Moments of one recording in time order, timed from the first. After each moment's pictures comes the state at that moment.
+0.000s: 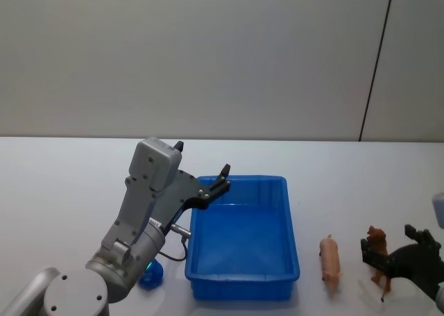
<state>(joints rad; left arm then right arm) -0.24 0.38 0.45 -1.63 -0.20 0.01 -0.01 -0.02 0.38 -0.19 -1.65 0.28 0.28 0.09</state>
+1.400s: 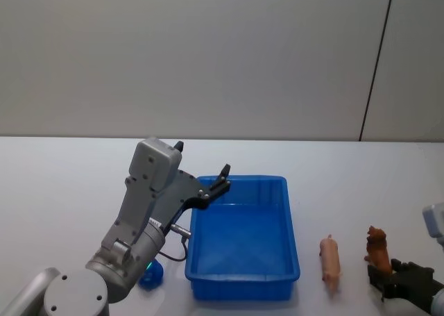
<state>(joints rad) -0.24 0.38 0.45 -1.63 -0.20 0.01 -0.01 0.05 0.35 -0.18 -1.52 0.34 0.46 0.15</state>
